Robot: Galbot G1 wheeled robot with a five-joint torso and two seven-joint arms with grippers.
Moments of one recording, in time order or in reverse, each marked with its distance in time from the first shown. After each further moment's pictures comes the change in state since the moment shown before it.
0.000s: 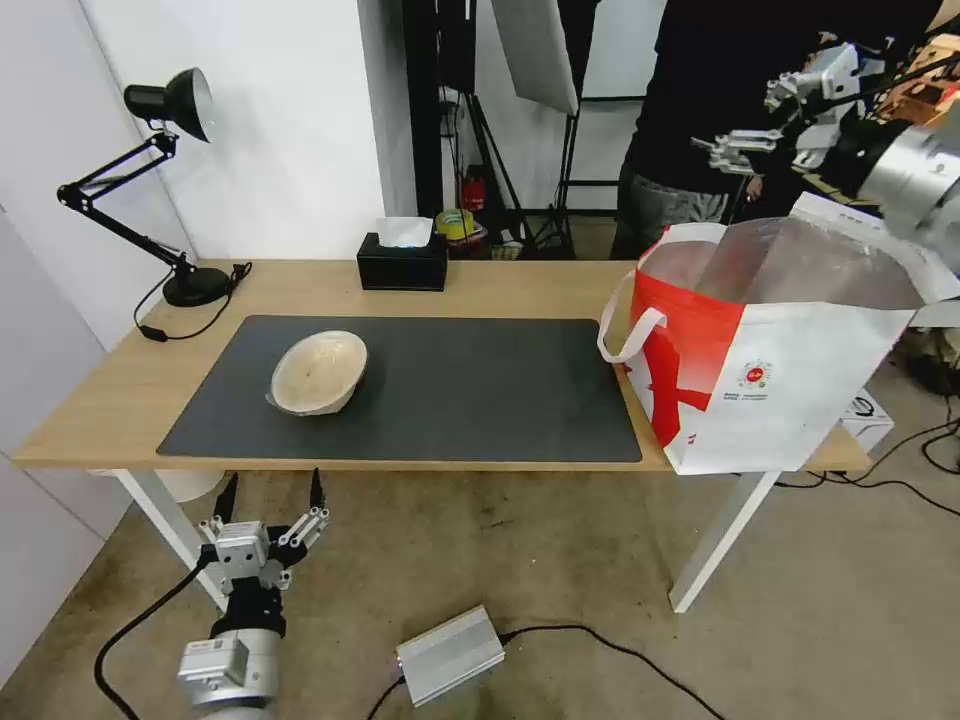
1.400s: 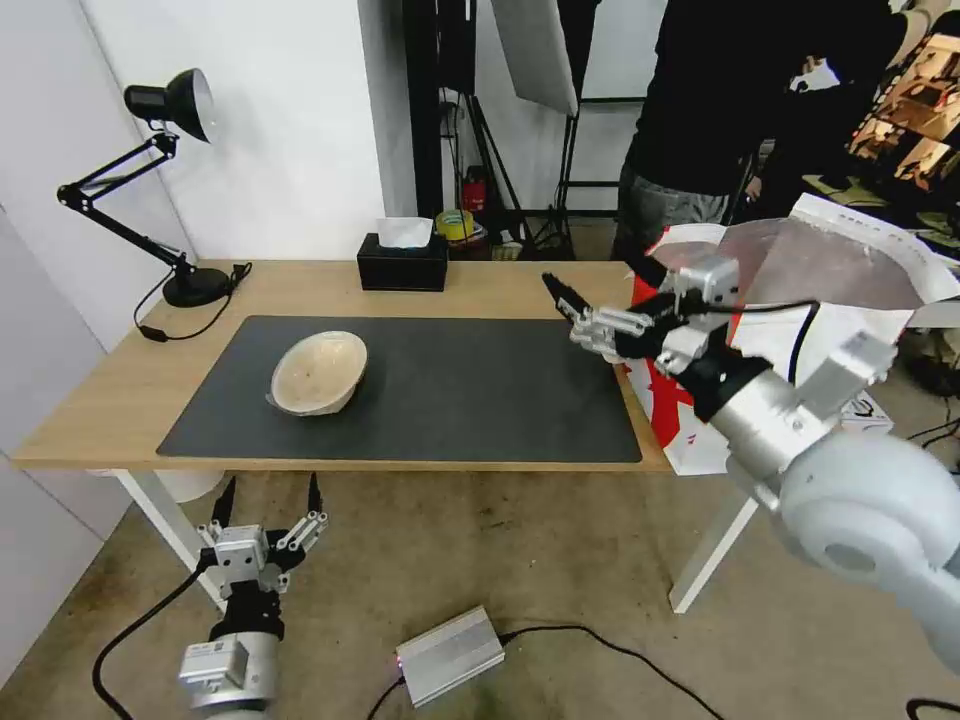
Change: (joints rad) left arm -0.002 -0.008 -0.007 0.014 0.012 0.000 -0.001; right arm -0.841 0.099 0.295 0.589 -0.042 0.116 0.479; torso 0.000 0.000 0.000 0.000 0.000
